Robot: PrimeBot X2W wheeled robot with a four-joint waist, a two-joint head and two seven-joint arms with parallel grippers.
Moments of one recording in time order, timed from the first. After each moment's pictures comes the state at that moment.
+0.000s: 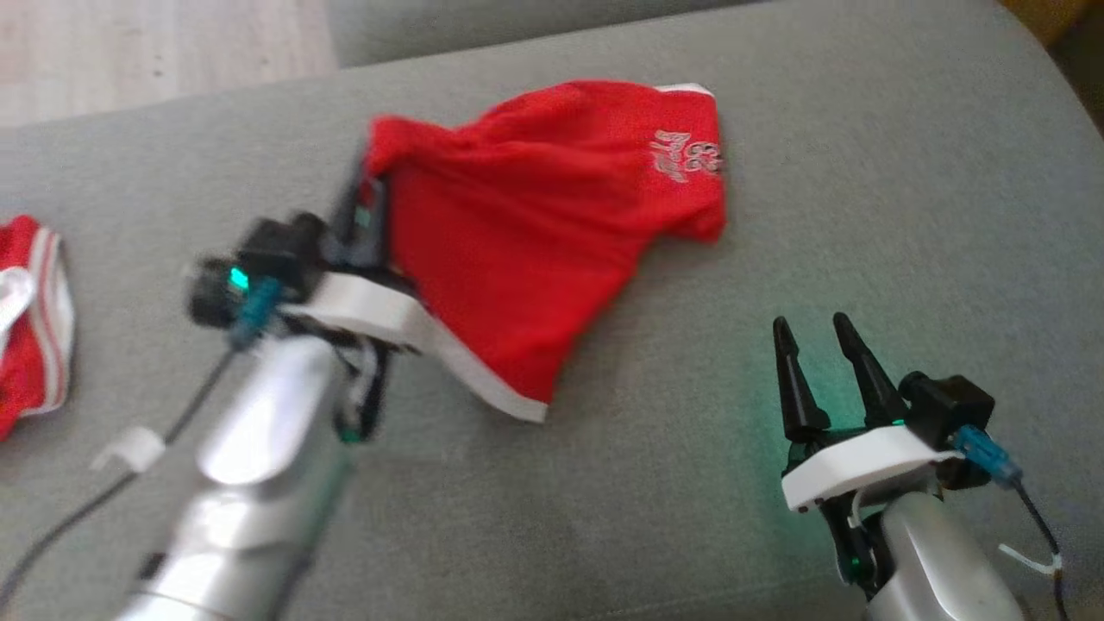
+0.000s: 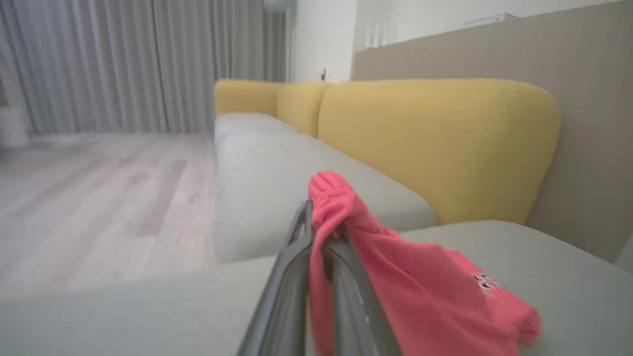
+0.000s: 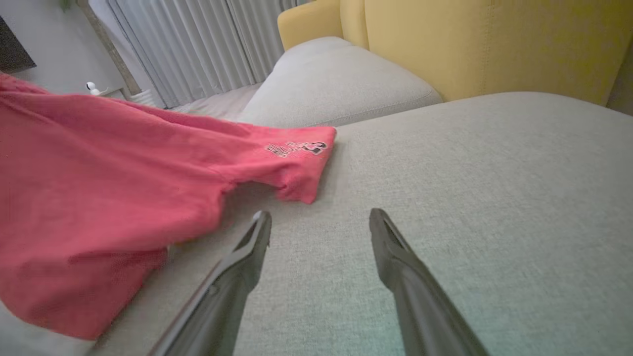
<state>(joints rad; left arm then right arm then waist) -0.64 0.09 -0.51 0.63 -0.49 0.07 -0.25 -0.21 -0.05 0.17 0.49 0.28 0.13 -0.26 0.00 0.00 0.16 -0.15</state>
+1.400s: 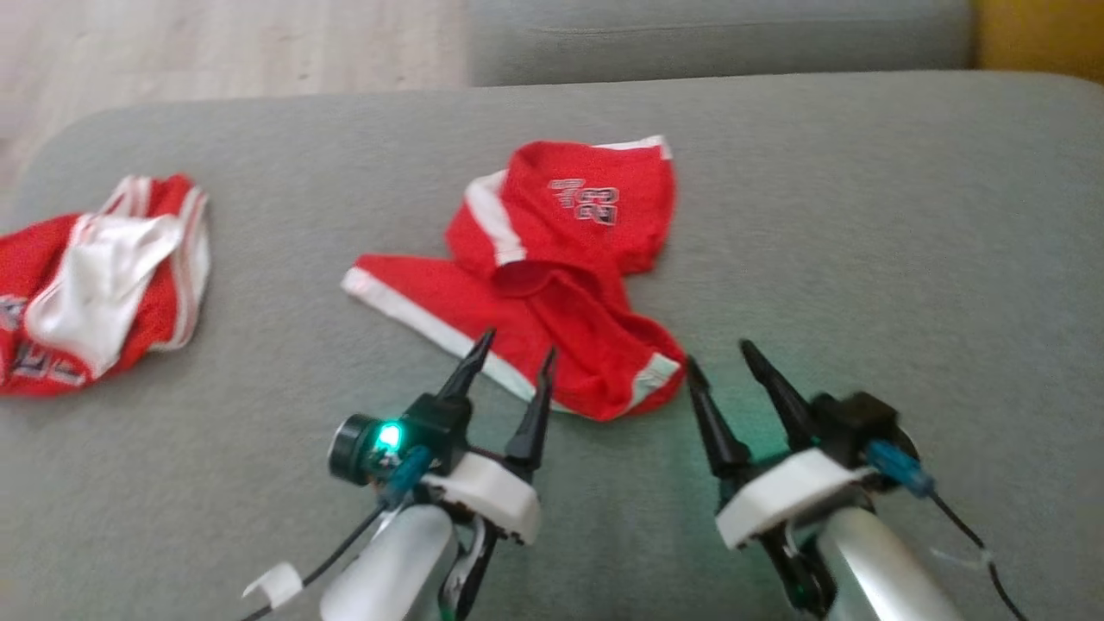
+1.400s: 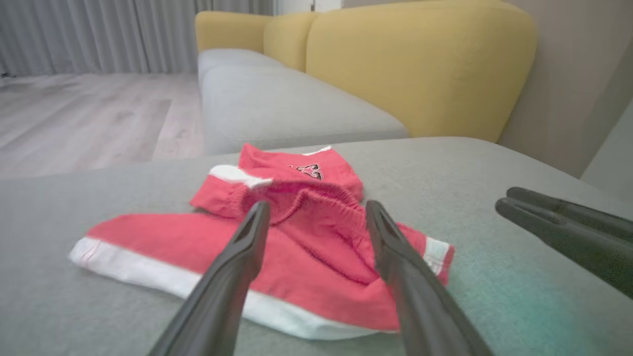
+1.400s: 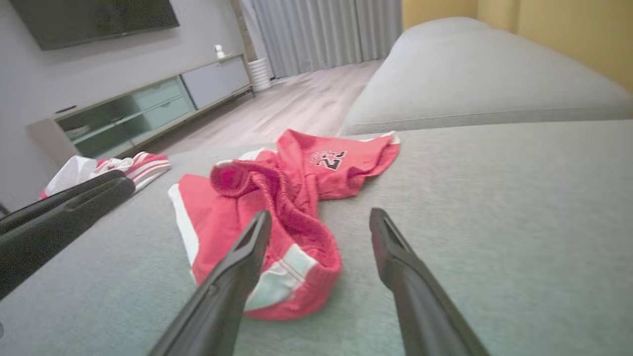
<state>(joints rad) -0.40 0.04 -0.69 0.57 -0.42 0.08 -0.26 -0.21 -0.05 0.36 0.50 0.28 0.13 -0.26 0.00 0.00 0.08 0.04</state>
